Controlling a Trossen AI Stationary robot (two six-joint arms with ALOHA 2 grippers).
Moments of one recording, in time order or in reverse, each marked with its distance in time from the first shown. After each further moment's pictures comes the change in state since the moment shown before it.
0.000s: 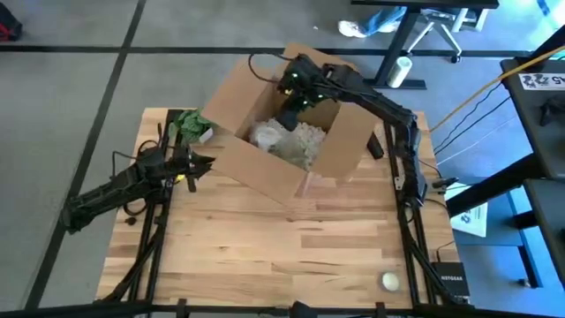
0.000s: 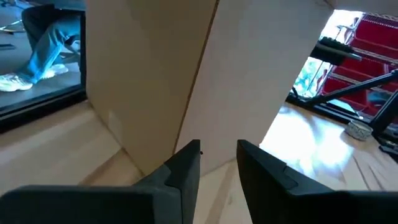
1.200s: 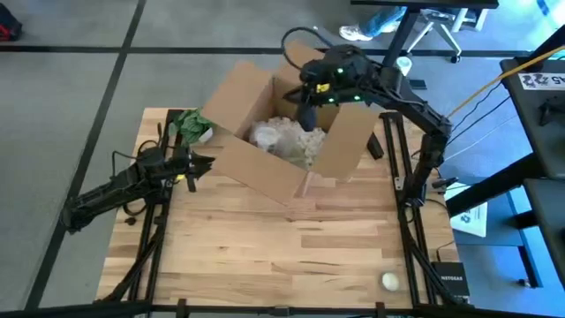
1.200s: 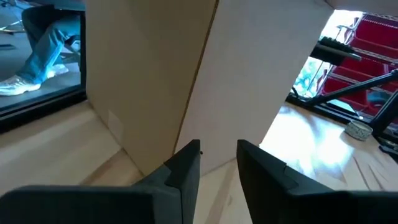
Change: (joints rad) left arm 0.000 0.000 0.000 0.000 0.000 0.001; right arm 0.118 -0.251 -0.032 0.176 0.003 0.003
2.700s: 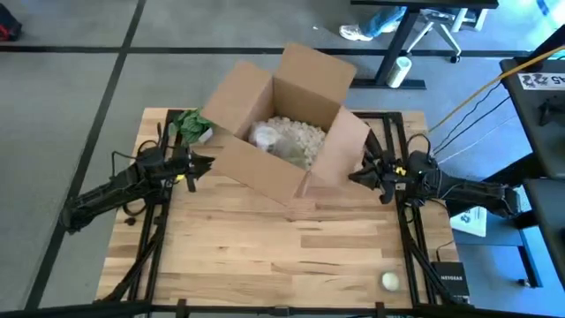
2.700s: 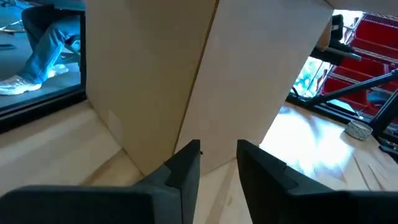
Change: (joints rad) left arm 0.000 0.000 0.000 0.000 0.000 0.000; right arm 0.046 -1.537 -2.274 1.302 -0.327 0.519
